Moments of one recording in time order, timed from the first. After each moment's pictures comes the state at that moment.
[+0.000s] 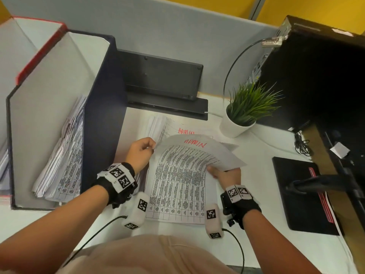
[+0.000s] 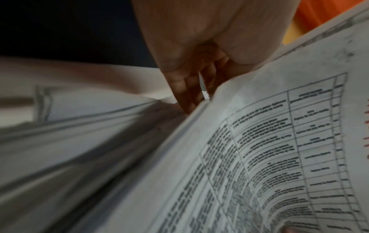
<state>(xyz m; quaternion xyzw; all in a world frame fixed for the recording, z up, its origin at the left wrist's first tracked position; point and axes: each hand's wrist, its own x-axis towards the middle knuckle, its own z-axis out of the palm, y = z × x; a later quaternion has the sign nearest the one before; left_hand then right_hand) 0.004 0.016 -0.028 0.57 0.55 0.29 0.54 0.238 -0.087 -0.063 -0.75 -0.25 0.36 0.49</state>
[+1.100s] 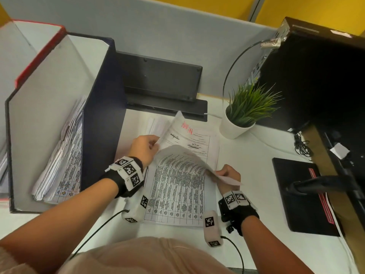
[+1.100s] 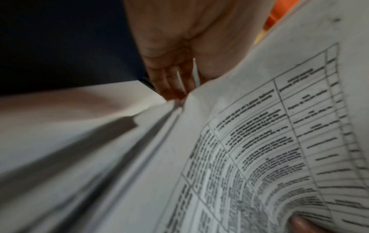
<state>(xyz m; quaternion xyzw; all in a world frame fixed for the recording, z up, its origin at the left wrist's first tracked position) 0.015 0.028 -0.020 0.69 0.57 0.22 0.39 0.236 -0.093 -0.070 -0.78 -0.24 0.34 0.47</state>
